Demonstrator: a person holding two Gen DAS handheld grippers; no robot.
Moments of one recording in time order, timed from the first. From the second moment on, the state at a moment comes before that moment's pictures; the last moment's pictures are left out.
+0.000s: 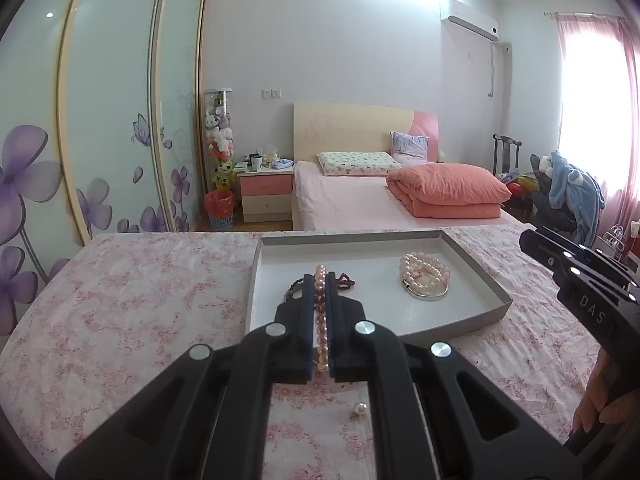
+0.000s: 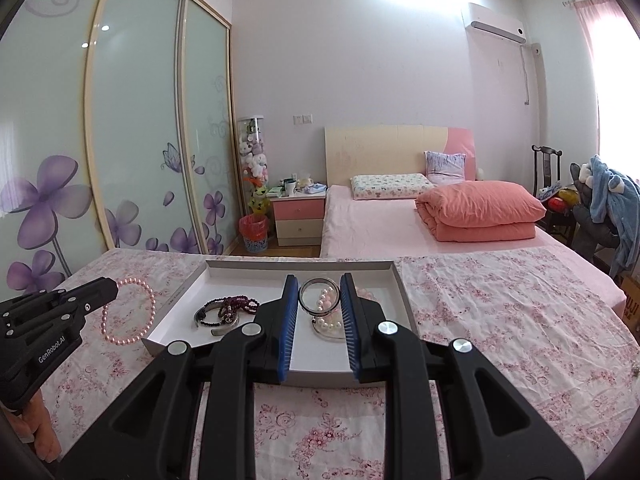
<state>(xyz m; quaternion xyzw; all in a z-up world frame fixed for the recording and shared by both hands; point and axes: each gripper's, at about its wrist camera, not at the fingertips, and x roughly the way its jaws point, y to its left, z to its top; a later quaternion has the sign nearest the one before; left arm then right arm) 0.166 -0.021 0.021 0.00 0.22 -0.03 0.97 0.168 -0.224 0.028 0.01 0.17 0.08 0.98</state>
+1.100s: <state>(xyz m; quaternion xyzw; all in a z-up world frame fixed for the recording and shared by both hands) 0.286 -0.028 -0.009 -0.02 0.29 -0.06 0.95 0.283 -0.219 -0.005 0.03 0.25 0.09 0.96</state>
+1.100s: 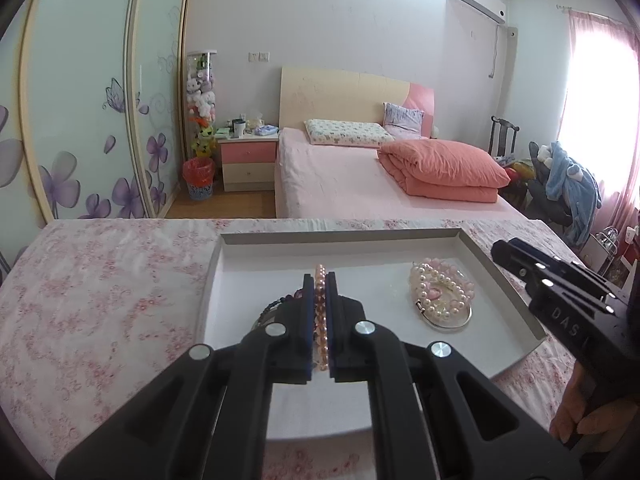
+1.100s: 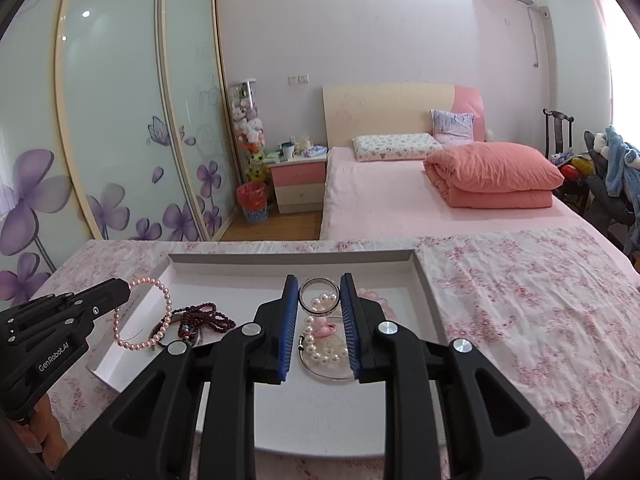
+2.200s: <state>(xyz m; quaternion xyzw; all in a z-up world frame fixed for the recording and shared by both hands) 0.220 0.050 -0.034 -0.07 0.34 0.01 0.94 0.221 -0.197 -0.054 0.02 0.39 0.18 0.91</state>
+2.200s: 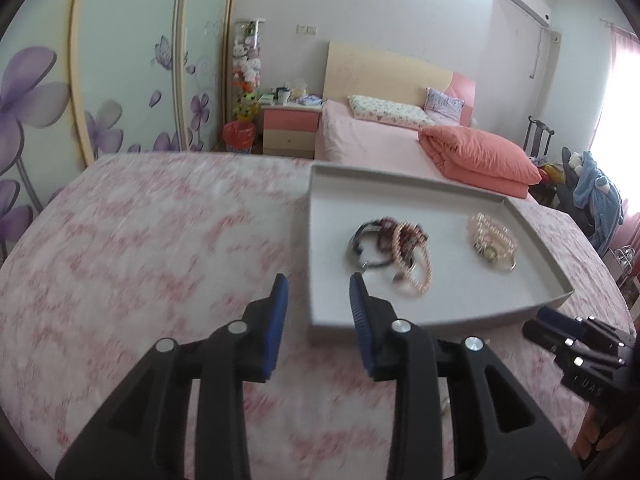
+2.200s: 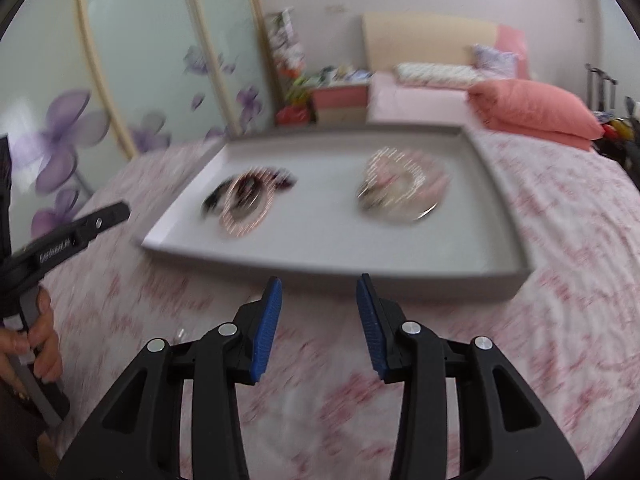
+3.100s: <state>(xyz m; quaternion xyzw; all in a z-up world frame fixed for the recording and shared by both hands) 0.188 0.009 -0.044 -0.04 0.36 -0.07 0.93 0.218 -0.230 -0.072 -0.02 0.43 0.08 0.90</state>
